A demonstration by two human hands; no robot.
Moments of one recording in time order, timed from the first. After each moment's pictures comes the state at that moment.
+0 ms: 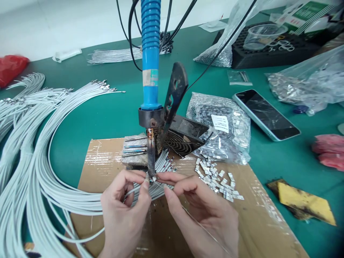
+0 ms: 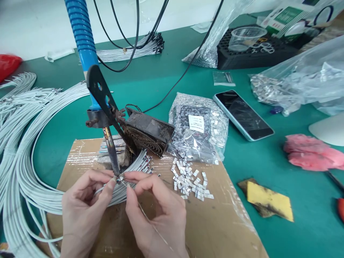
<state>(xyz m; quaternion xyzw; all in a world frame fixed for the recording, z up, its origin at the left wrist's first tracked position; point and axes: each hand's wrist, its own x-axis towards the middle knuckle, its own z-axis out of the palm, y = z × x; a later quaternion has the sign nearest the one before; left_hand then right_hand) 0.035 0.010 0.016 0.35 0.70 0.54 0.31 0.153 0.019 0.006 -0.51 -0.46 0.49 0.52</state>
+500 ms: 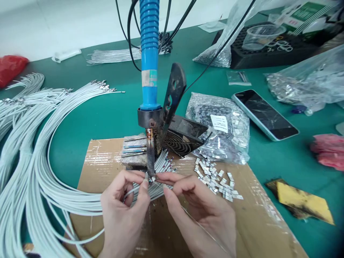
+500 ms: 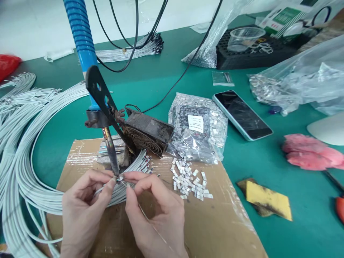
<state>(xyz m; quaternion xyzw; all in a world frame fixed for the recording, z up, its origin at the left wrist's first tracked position) 0.026 0.008 0.009 0.37 0.70 0.52 0.32 0.158 0.021 0.002 -0.50 -0.51 0.48 0.51</state>
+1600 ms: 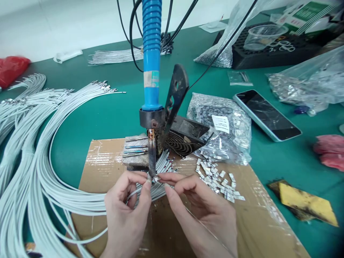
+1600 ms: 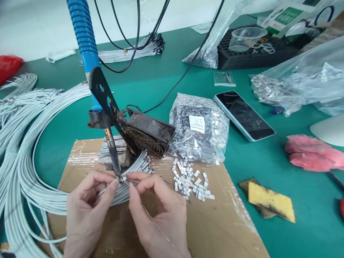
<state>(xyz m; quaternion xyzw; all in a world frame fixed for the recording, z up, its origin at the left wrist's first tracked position) 0.013 -0.002 -0.005 0.41 0.66 0.50 0.38 0.154 0.018 0.002 -0.52 -0.46 0.50 0.51</state>
